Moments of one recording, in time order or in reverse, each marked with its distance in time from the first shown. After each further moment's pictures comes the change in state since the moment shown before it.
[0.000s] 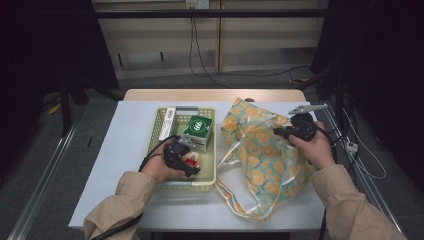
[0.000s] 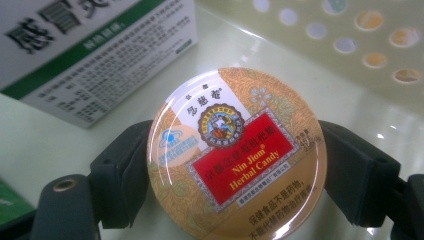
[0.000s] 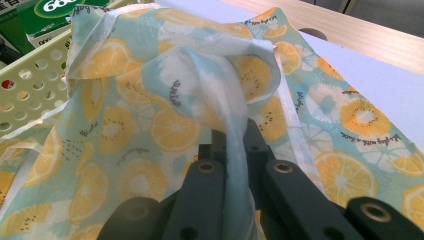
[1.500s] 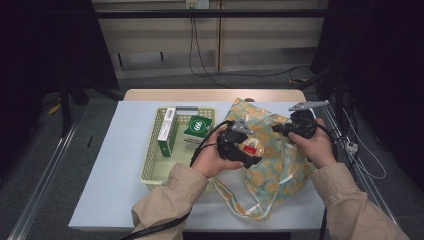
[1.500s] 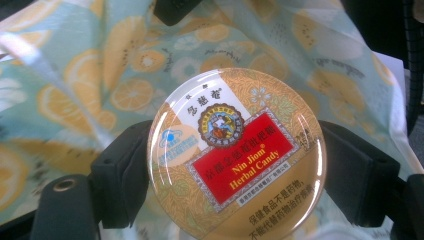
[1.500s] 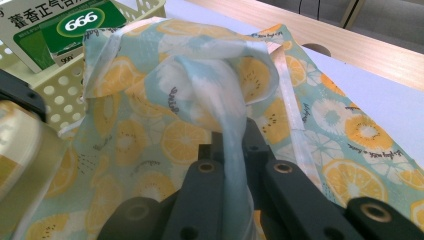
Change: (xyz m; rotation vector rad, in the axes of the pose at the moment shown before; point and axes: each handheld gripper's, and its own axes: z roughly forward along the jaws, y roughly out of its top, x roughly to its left) left arm -0.098 0.141 0.012 -0.251 -0.127 0.084; right arm 0.007 0.013 -0.008 -0.030 0.015 -0.007
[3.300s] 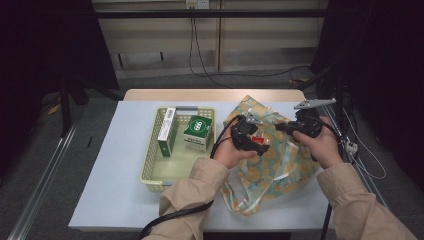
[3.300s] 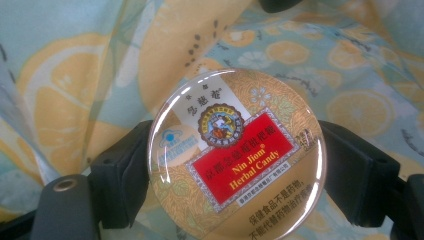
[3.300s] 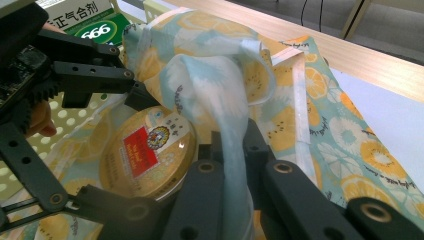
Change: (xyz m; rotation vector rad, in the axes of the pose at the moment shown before) left arm 0.028 0.009 0.054 -0.018 0.117 -0.096; right arm -0.001 0.003 -0.015 -0.022 0.016 -0.005
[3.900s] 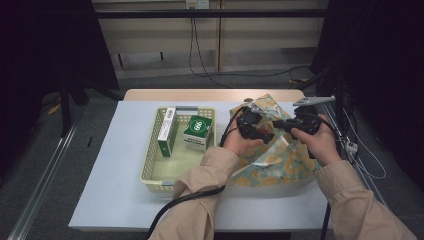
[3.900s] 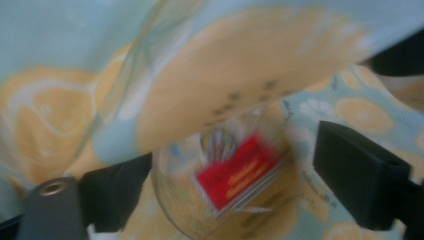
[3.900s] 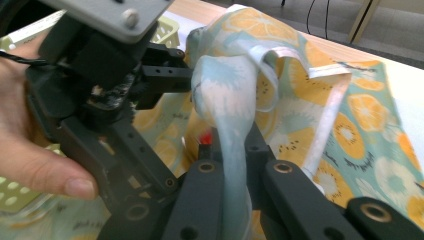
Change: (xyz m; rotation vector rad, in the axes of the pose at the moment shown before) left arm 0.026 0.018 0.036 -0.037 0.030 -0.063; right arm -0.002 0.006 0.004 -0.018 0.020 0.024
